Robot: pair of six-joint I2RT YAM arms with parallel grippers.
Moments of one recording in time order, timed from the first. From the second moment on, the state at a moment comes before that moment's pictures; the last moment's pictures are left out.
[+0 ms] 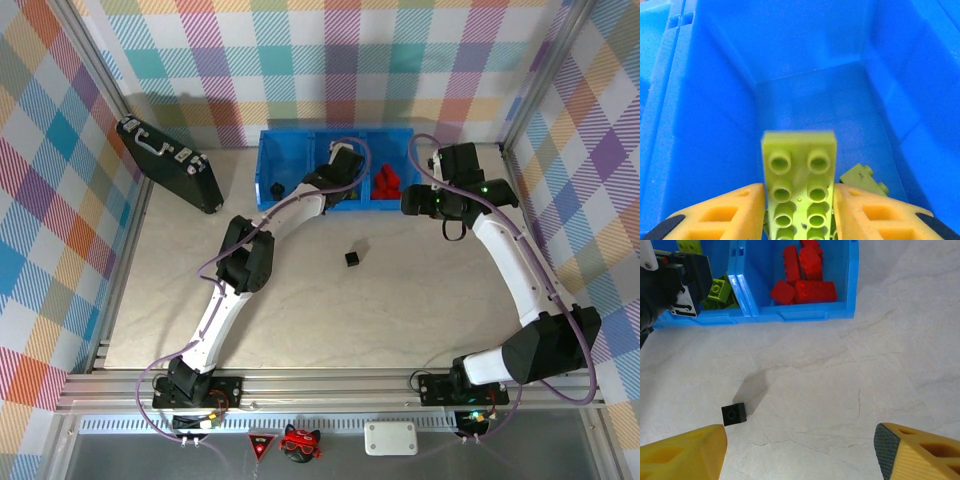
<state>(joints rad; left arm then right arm) -0.64 2.49 2.23 -0.45 -0.51 -0.20 0.25 1.40 1.43 -0.95 -0.02 0.26</state>
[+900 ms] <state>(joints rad) -0.66 2.33 2.18 -0.65 -0.30 -0.30 0.25 1.38 1.37 -0.96 -0.06 0.26</state>
